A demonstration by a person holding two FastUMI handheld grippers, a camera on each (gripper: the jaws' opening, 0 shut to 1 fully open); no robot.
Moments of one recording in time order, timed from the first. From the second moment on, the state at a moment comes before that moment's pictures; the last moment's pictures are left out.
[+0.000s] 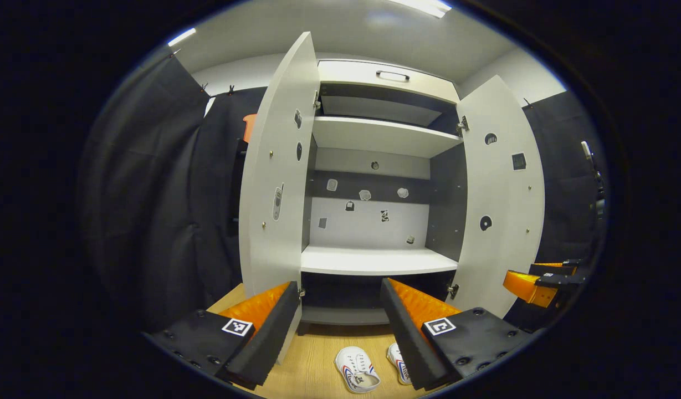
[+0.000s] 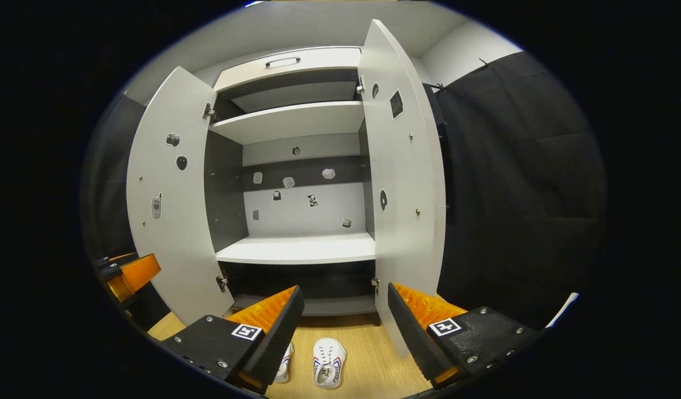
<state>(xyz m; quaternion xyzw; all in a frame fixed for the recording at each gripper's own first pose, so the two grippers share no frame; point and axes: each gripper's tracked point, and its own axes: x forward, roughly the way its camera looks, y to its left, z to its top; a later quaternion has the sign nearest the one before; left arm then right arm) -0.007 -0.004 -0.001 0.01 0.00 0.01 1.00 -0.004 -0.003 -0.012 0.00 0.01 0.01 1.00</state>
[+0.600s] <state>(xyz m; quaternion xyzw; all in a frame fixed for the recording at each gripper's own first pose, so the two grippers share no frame) -0.009 0.001 -0.008 0.01 0.00 0.01 1.00 0.017 0.007 -0.118 -0.01 0.09 0.01 1.00</state>
